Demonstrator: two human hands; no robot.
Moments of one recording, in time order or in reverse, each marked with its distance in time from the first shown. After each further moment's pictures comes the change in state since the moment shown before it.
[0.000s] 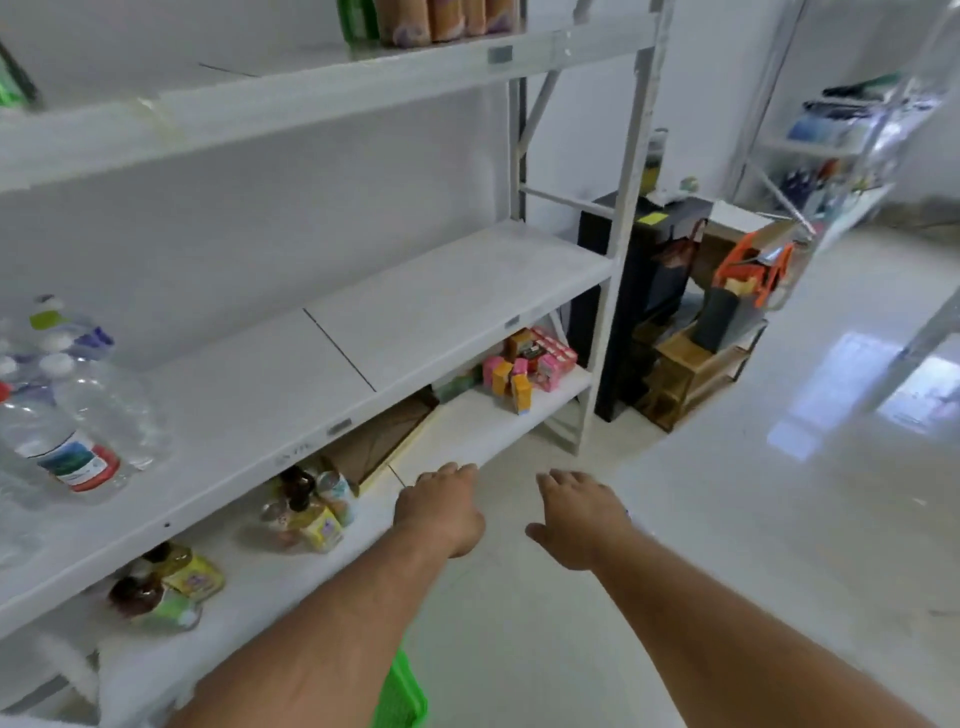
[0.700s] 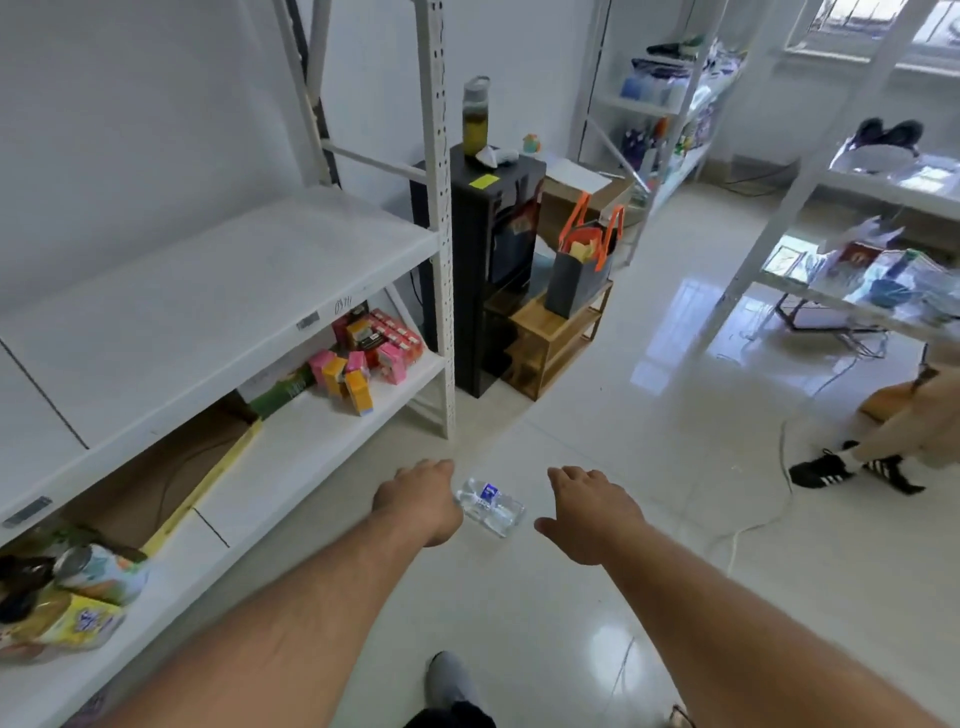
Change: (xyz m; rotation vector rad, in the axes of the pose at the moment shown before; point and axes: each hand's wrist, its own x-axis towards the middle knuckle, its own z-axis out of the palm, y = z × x) left_hand 0.152 0.220 0.045 0.029 -0.136 0.169; right_hand 0.005 0.263 -0.018 0.010 -0.126 0.331
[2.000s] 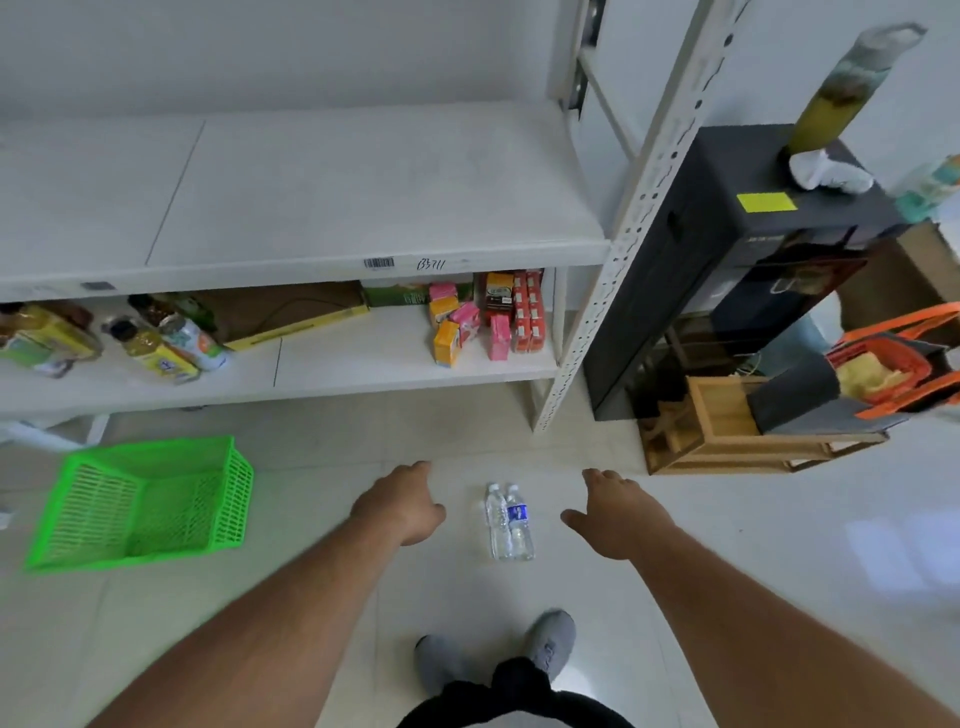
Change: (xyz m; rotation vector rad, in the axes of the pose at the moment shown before) left_hand 0.185 0.090 -0.015 -0.644 -0.075 -0.778; right_hand 0.366 0.108 -0.102 -0.312 -0.315 -0.569
